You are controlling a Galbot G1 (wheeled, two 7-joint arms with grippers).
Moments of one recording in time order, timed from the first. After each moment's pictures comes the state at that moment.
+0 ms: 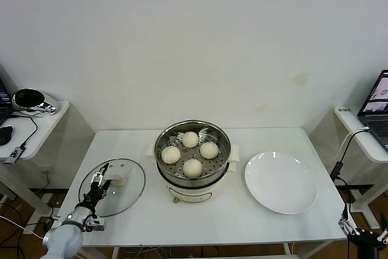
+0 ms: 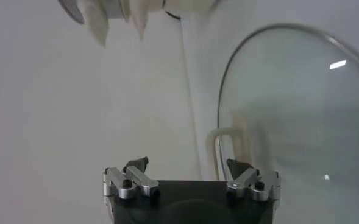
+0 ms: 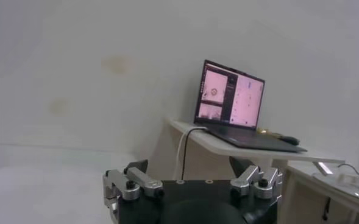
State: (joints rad) left arm 1.16 -1.10 -0.54 -1.34 1.28 -0.19 -0.17; right arm -1.70 1.53 1.05 1.93 0.11 0.17 0.02
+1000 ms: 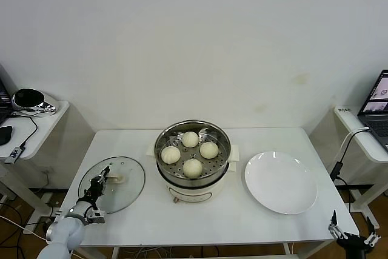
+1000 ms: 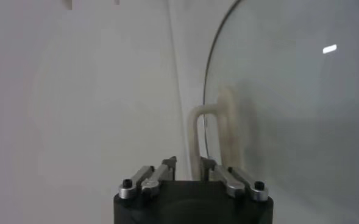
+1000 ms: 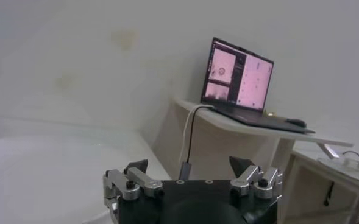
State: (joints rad) left arm 1.07 -1.10 -0.52 -1.21 1.23 -0.19 -0.18; right arm -1.68 1.53 1.01 1.84 0.08 0.19 0.01
